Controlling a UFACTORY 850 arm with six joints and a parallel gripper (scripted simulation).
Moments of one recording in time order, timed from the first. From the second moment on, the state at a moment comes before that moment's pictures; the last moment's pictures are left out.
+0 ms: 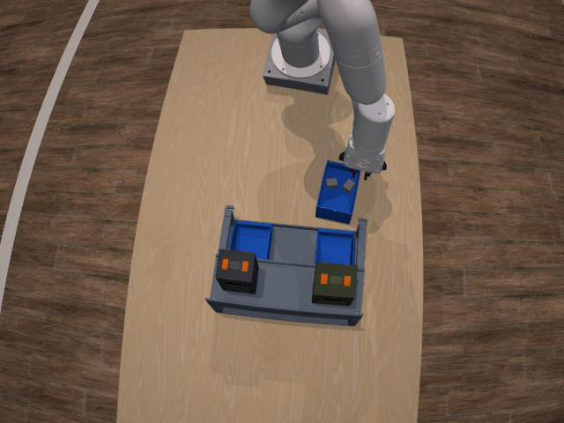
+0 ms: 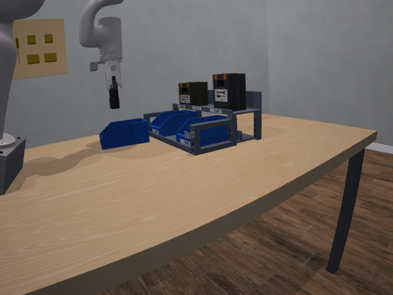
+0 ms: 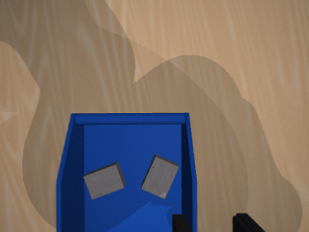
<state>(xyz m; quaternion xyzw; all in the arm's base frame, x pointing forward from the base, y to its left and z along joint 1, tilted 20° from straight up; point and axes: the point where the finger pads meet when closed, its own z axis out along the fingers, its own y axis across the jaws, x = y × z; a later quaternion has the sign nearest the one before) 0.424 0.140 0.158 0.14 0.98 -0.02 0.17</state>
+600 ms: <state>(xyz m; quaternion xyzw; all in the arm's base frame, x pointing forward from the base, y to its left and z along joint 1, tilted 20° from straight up) 0.439 0.136 0.117 0.14 0.98 -0.03 0.16</state>
